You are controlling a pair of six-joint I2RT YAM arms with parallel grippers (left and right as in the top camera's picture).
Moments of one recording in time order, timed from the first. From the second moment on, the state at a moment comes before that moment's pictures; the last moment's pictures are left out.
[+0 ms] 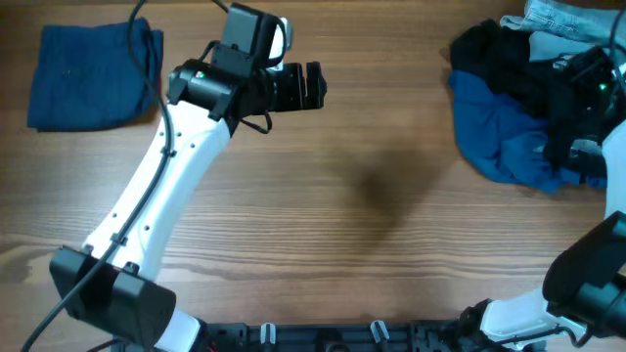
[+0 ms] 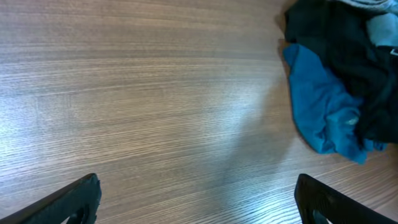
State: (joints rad) left arm -0.40 1.70 1.65 -0.89 0.21 -0.43; right arm -0.51 1.72 1.35 -0.34 -0.11 0.45
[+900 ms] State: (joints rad) left arm -0.40 1.71 1.65 -0.89 0.19 -0.43; right arm -0.63 1.89 1.35 -0.40 -0.07 0.32
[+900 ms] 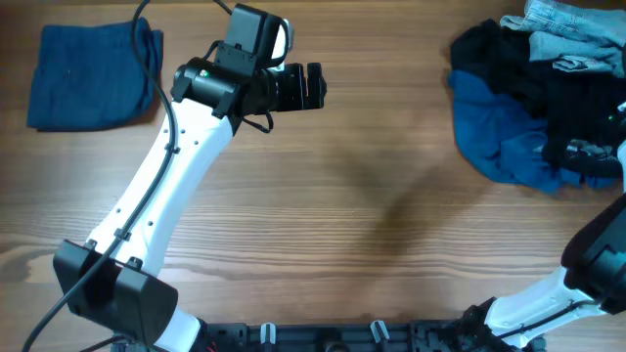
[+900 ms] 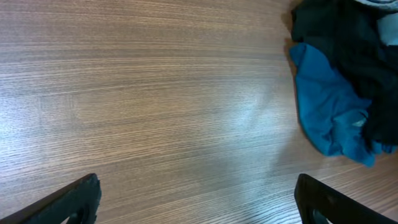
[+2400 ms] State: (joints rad) left arm -0.56 1.32 1.65 -1.01 0.25 -0.43; right arm 0.20 1.40 1.69 0.01 -0.46 0.67
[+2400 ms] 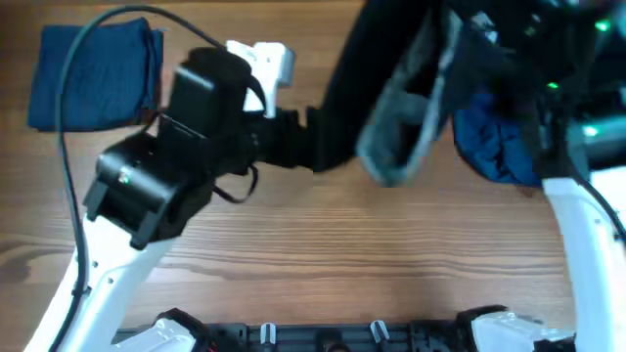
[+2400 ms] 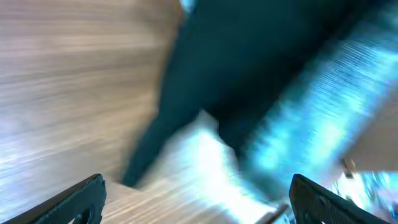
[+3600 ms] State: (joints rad) left arm -0.71 1.89 1.65 -0.78 0.16 -0.87; right arm 0.24 1.49 1.69 -0.07 -0.18 0.69
